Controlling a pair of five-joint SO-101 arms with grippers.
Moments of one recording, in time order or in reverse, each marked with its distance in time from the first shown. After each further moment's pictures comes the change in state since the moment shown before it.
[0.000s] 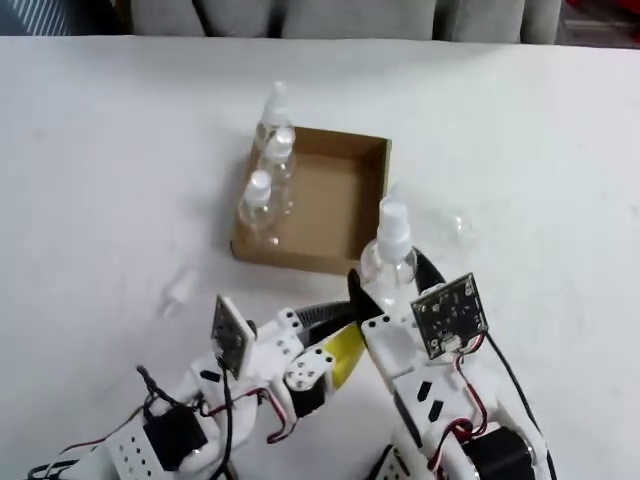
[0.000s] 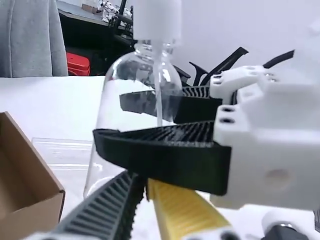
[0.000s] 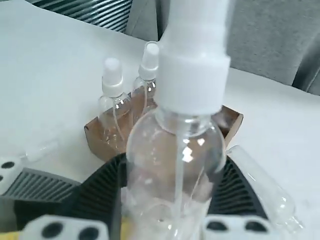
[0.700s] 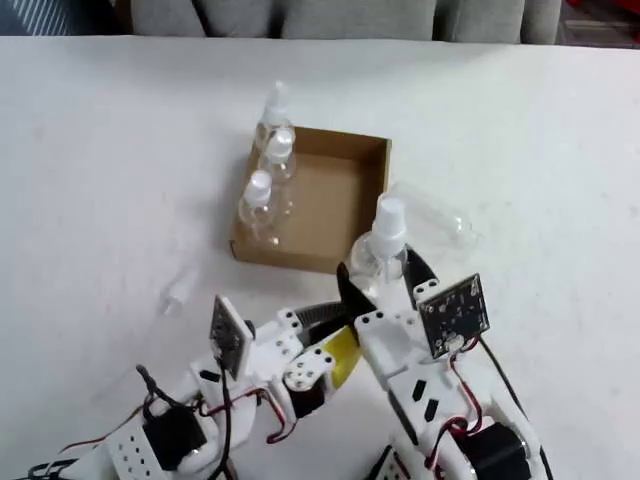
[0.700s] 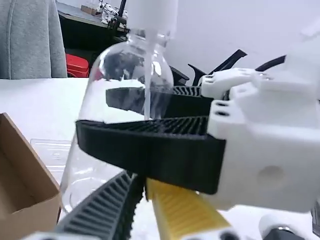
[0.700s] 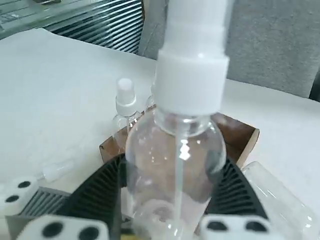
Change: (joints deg) left arm 1.8 -0.6 0.0 0.0 0.1; right arm -3.1 -0.9 3.3 -6.5 -4.1
